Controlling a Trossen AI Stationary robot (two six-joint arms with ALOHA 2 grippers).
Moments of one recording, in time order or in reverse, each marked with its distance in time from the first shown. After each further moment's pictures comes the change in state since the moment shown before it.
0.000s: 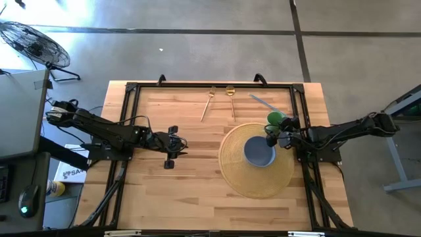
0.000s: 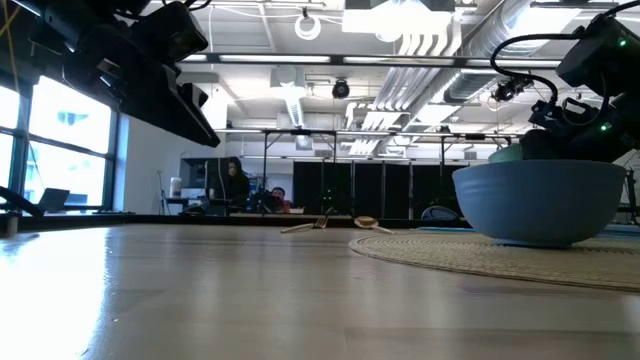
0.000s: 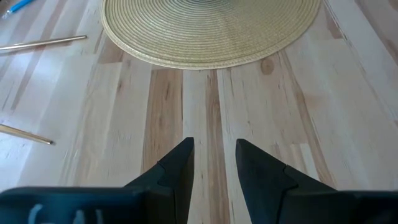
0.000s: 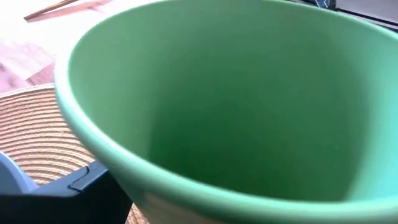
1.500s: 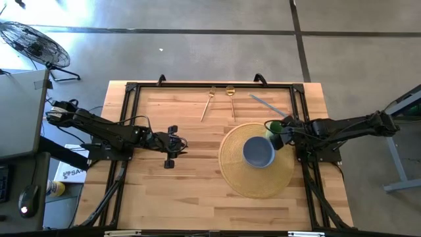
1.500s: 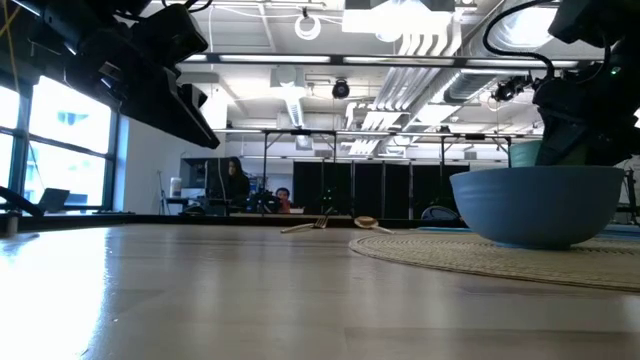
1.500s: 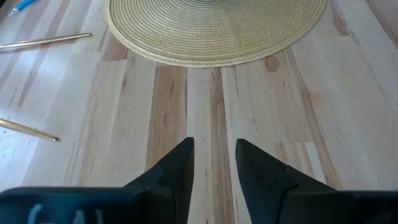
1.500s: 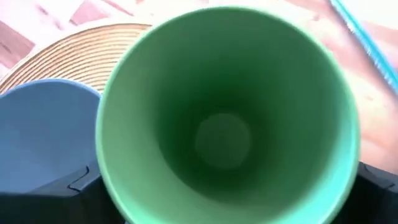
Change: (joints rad) left arm 0.000 0.000 0.000 -0.008 -0.017 0.000; right arm -0.003 0.004 0.309 -0.510 -0.378 0.235
